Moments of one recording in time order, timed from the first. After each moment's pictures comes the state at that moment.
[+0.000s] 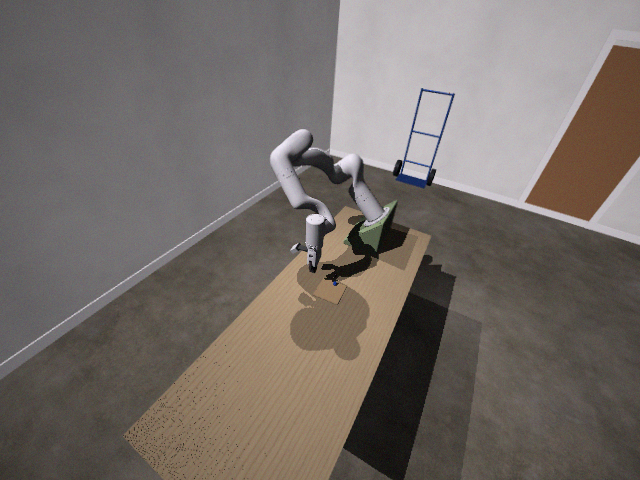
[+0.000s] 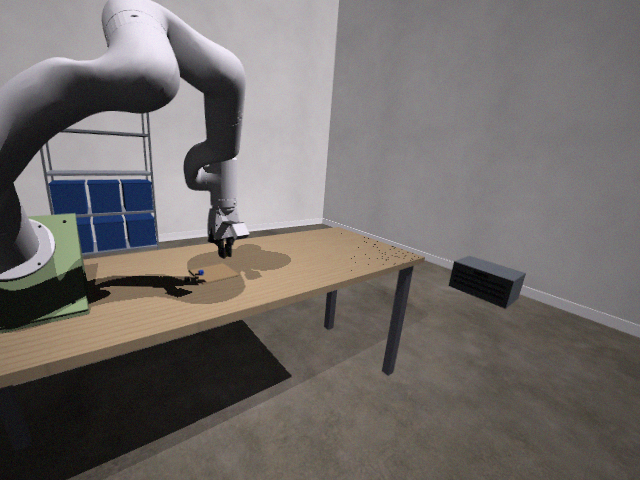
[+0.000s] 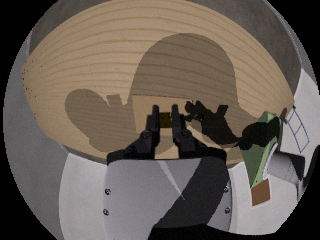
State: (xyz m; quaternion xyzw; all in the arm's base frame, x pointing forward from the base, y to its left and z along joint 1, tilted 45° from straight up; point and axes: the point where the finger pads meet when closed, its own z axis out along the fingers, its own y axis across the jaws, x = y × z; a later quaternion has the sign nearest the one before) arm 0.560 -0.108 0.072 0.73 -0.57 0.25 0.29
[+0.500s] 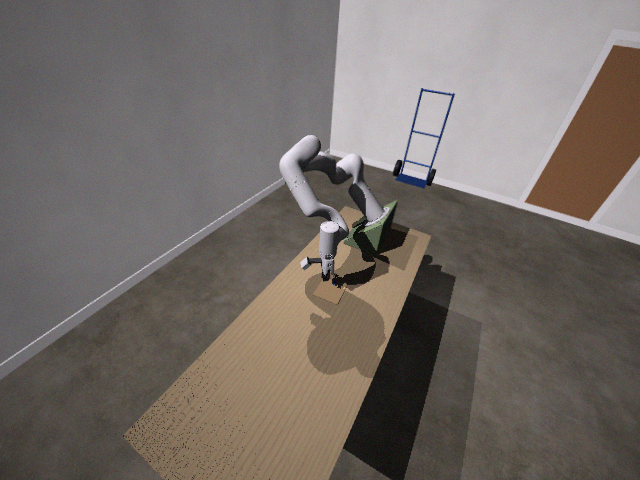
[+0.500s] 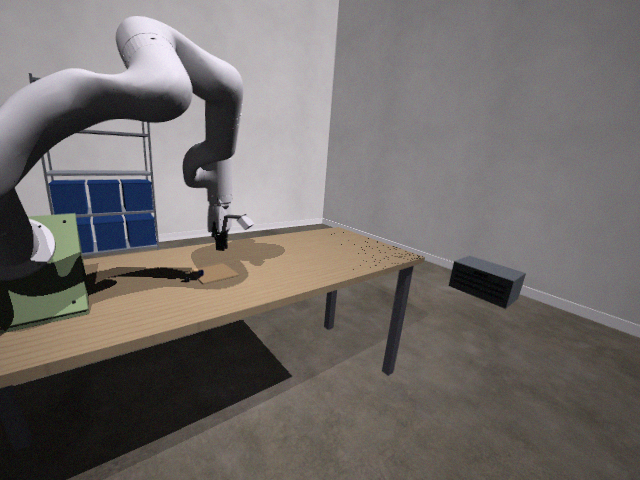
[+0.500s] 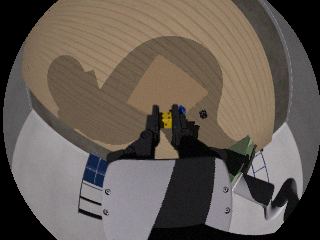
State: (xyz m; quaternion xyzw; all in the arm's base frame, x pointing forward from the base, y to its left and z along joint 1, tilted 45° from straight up) arm 0.576 -0.050 0.014 0.85 -0.35 0.17 0.34
